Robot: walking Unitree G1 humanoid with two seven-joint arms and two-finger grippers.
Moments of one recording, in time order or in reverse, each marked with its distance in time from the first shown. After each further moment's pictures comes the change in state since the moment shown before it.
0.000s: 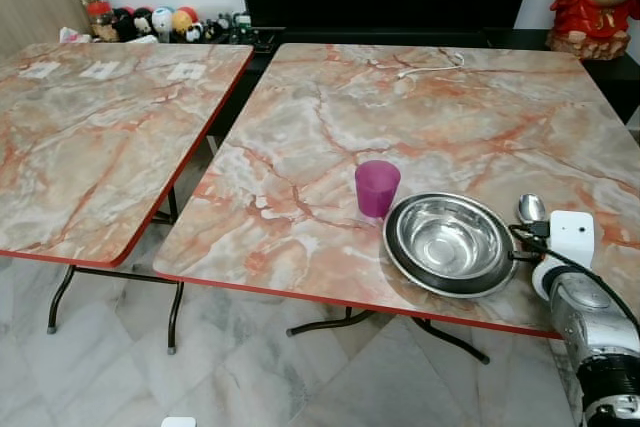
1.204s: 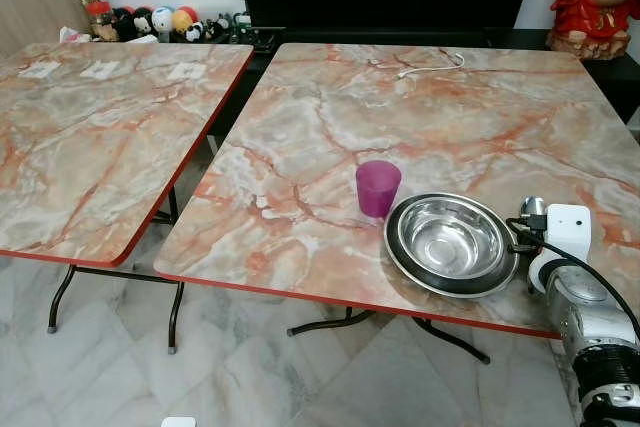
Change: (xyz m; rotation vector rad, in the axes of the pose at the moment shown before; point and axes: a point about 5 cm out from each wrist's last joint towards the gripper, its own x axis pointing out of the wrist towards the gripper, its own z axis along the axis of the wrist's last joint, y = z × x) left arm 0.000 0.000 0.000 -0.001 0.000 0.000; right arm 0.003 0.003 0.010 -0.008 -0.053 -0.022
